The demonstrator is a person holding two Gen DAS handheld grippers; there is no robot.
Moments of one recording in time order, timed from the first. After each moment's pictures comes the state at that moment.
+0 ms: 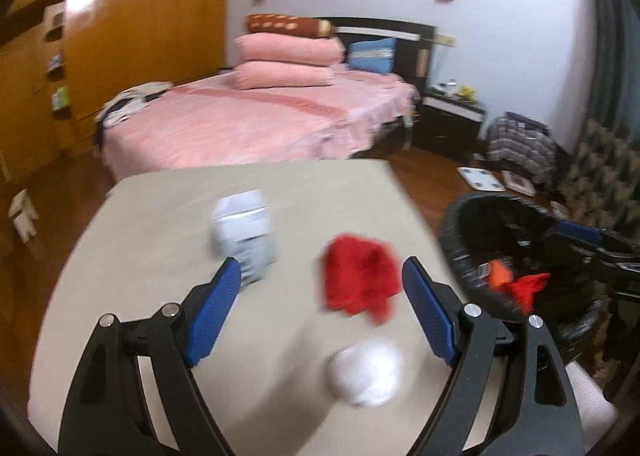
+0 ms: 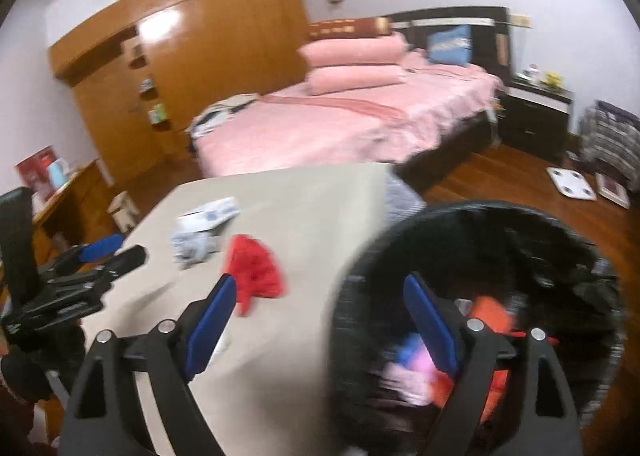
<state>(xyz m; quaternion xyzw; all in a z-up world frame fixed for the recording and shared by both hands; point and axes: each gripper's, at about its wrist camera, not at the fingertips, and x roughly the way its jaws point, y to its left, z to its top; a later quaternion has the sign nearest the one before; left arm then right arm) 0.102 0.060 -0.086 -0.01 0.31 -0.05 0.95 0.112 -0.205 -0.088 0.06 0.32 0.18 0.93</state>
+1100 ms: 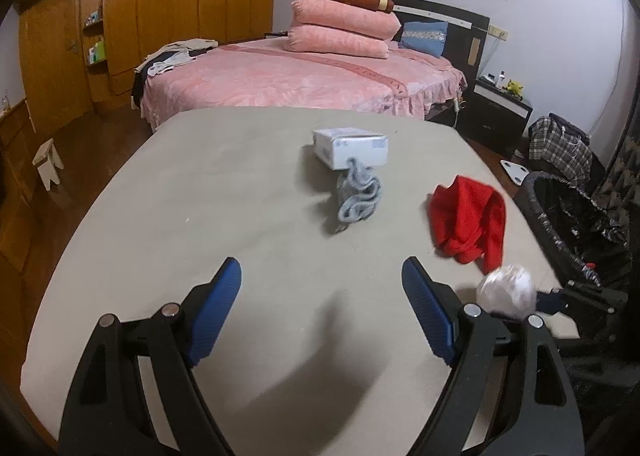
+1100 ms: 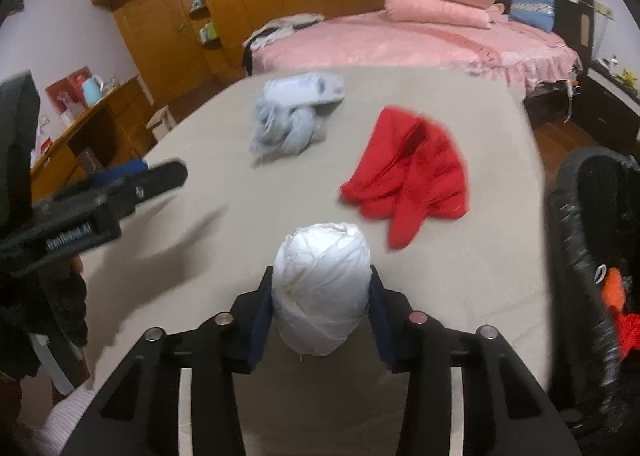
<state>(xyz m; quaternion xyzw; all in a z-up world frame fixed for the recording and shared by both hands) 0.101 0.138 -0.132 -0.04 0.35 0.01 0.93 0.116 -0.073 -0.170 0.00 0.41 0.26 0.87</state>
